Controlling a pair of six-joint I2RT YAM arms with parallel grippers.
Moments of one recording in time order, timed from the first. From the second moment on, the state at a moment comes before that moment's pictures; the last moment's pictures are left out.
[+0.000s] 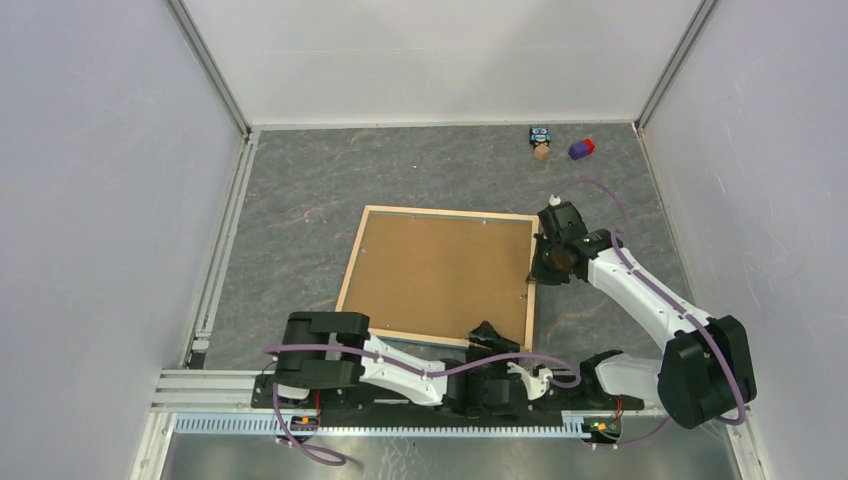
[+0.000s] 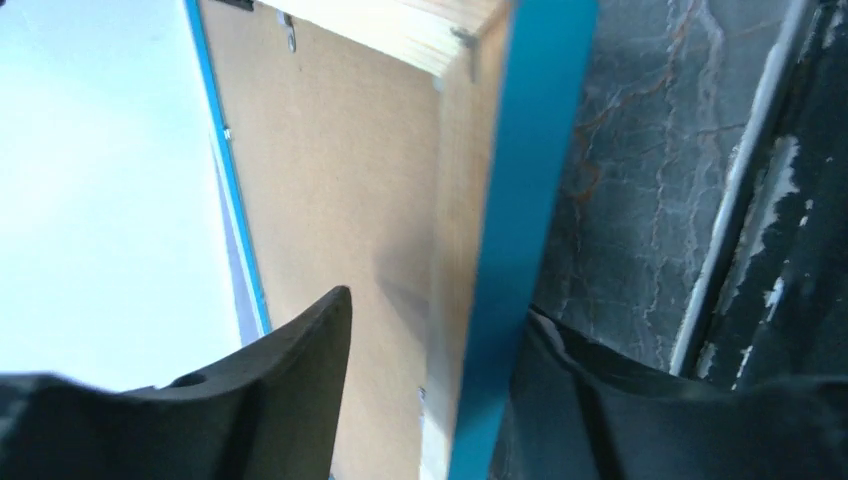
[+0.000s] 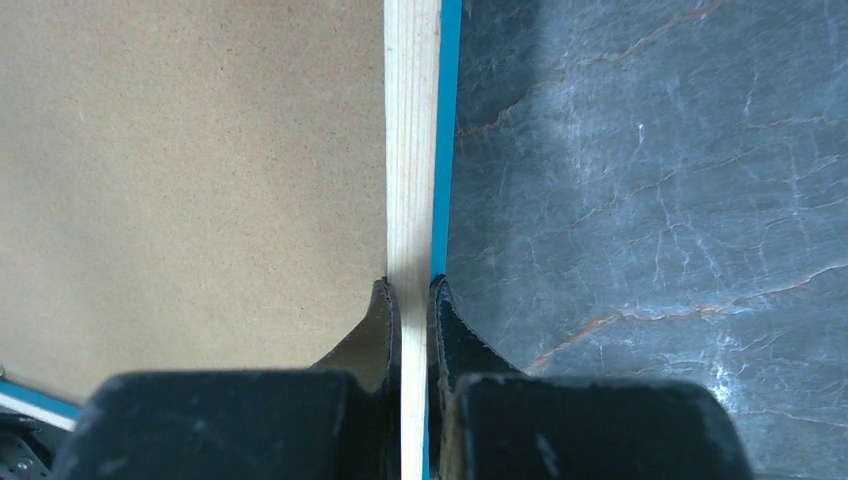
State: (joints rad) left arm -1.67 1.89 1.03 -0.04 -0.89 0.39; right arm 0.37 1.23 0.81 -0.71 0.02 0.54
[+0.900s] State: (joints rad) left arm -1.47 1.56 1.14 0.00 -0.96 0.60; right arm 0.32 0.83 1.20 -0.60 0.40 0.23
